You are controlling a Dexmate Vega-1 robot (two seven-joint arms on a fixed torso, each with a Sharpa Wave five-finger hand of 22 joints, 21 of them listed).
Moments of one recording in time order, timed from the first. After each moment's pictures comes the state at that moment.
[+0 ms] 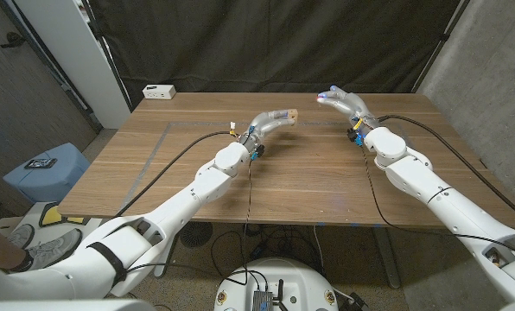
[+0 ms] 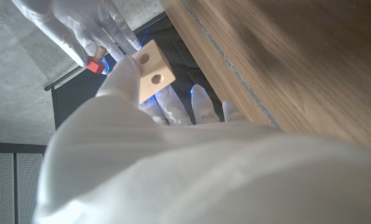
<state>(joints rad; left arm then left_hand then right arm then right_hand) 0.58 0.27 0.66 -1.13 -0.30 -0.26 0.04 0.98 0.04 0.30 -0.15 0.20 0.86 -0.21 0.21 0.19 0.84 -0.22 0.31 0.48 0.44 -0.04 0.25 0.21 0.08 0.13 0.20 0.18 -0.76 -0.62 -0.43 -1.52 0.35 0.11 -0.13 0.88 -0.05 0.40 -0.15 0.18 0.75 -0.17 0.59 0.35 0.04 -0.01 0.20 0.19 -0.06 0.05 0.22 0.21 0.18 0.03 0.19 0.17</state>
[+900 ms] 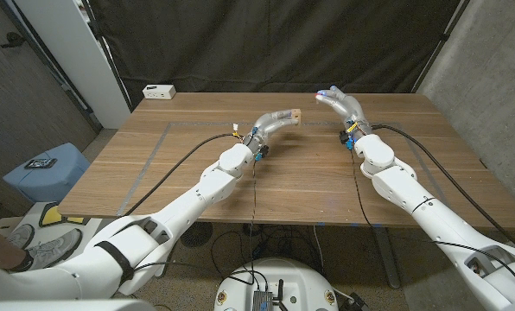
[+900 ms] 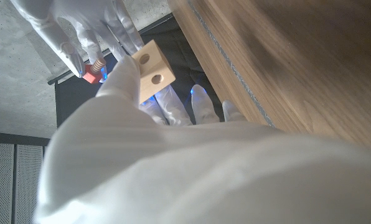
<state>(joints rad) 0.57 0.22 0.67 -1.07 -0.33 -0.29 0.02 0.98 0.04 0.30 -0.15 0.20 0.86 -0.21 0.20 0.19 0.84 -0.22 0.31 0.48 0.44 -0.04 0.25 0.21 0.08 0.13 0.20 0.18 -0.80 -0.52 -0.42 -1.51 0.40 0.18 -0.23 0.89 -0.04 0.40 -0.15 0.18 0.75 -0.17 0.60 0.35 0.06 -0.01 0.20 0.19 -0.04 0.05 0.22 0.21 0.19 0.04 0.19 0.17</state>
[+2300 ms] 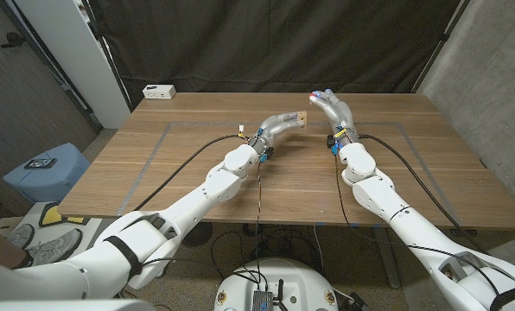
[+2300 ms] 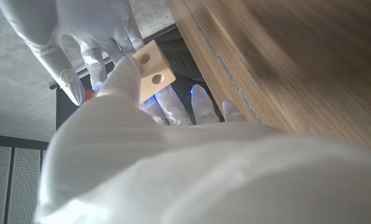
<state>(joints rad) 0.55 0.18 0.68 -1.00 -0.34 -0.31 -0.02 0.98 0.04 0.29 -0.16 0.20 0.86 -0.21 0.21 0.19 0.84 -0.22 0.30 0.48 0.44 -0.04 0.25 0.21 0.08 0.13 0.20 0.18 -0.81 -0.39 -0.44 -1.44 0.39 0.29 -0.30 0.90 -0.02 0.40 -0.16 0.19 0.73 -0.19 0.61 0.35 0.05 -0.01 0.20 0.19 -0.04 0.05 0.22 0.21 0.19 0.04 0.19 0.17</state>
